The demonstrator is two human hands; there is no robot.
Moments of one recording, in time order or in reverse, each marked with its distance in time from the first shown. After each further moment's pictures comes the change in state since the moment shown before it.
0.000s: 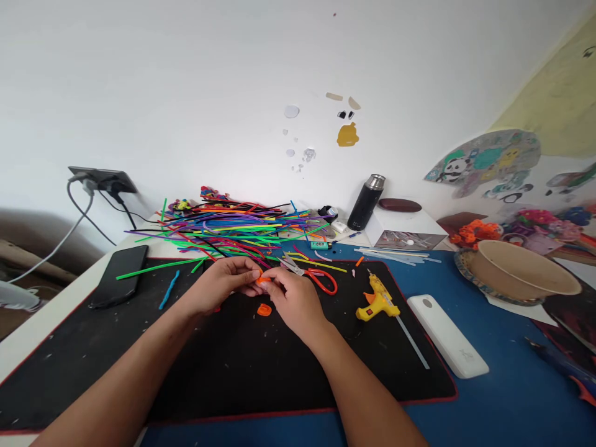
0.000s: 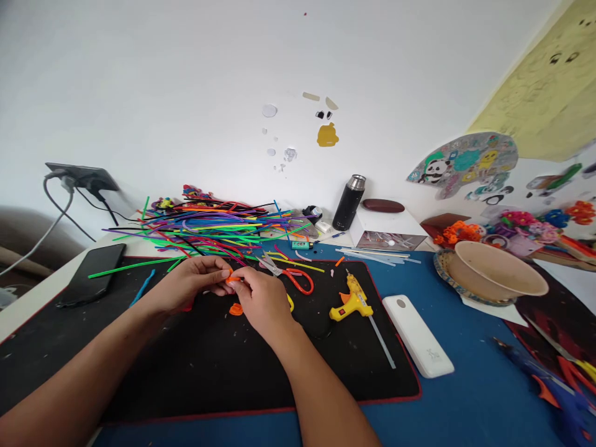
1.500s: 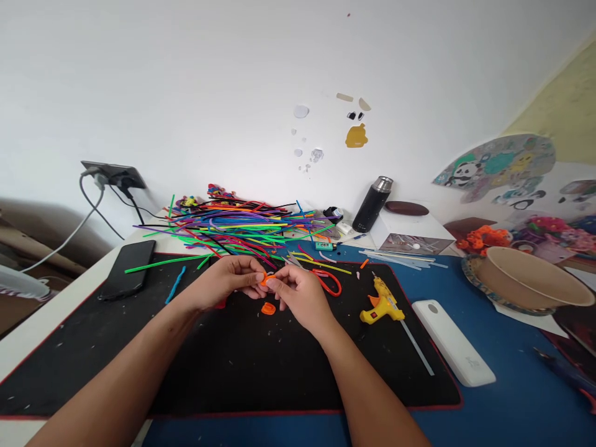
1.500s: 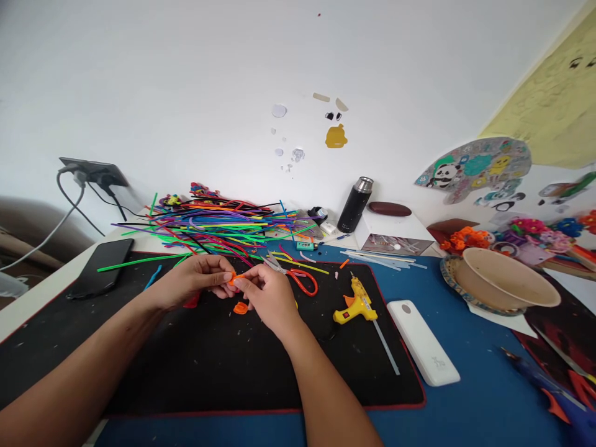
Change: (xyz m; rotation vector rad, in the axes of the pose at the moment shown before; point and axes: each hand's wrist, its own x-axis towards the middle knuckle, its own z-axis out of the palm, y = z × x) left_hand -0.005 0.008 -0.006 -0.012 -0.129 -0.052; right_hand 0.005 0.003 -0.002 0.515 -0.098 0.254
